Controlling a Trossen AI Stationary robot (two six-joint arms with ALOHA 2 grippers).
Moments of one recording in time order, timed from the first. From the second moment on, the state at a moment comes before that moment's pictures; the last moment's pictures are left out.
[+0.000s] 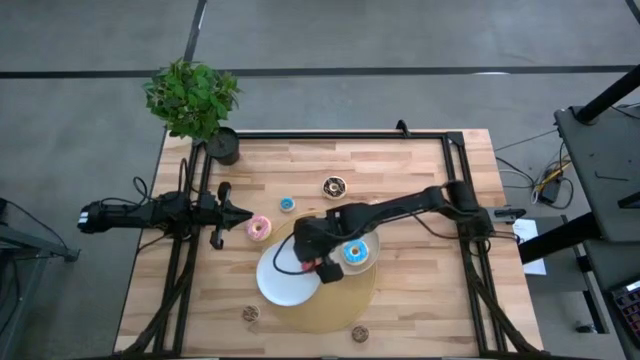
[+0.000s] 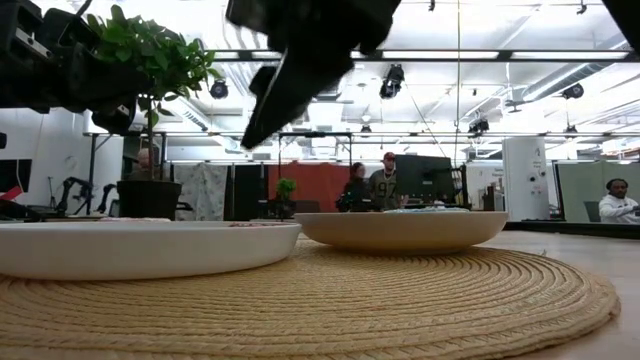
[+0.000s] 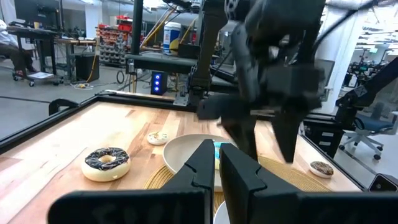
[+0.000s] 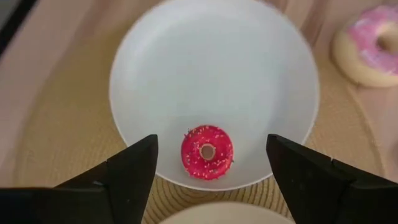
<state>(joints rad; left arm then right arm) -0.03 0.03 0.01 0.03 -0.03 -0.13 0.15 2.11 1.76 -0.66 -0.18 -0.18</state>
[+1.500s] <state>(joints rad) -0.03 0.03 0.01 0.02 -0.03 -0.13 -0.08 1.56 1.14 -0.67 -0.15 -0.06</state>
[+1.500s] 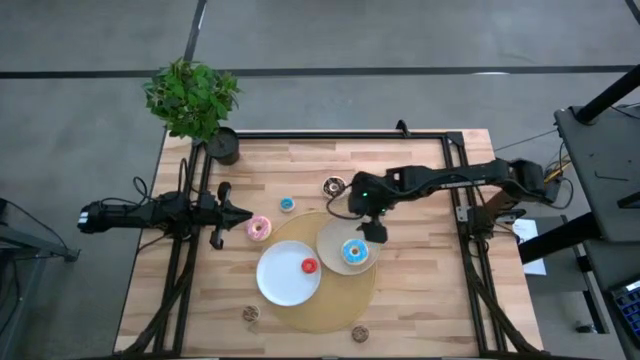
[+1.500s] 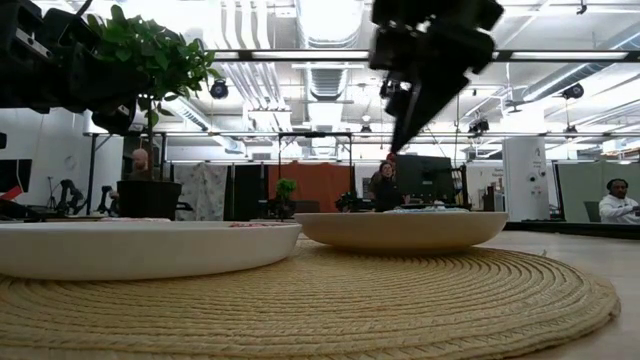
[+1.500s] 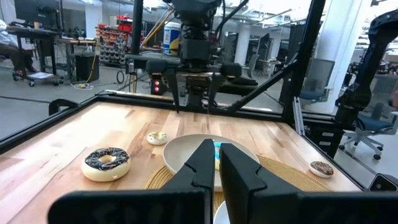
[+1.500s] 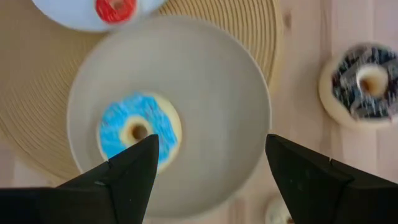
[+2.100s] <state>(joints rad) -0.03 0.03 0.01 0.02 -0.03 -0.13 -0.24 1.46 0.99 -0.68 -0.14 -0.17</state>
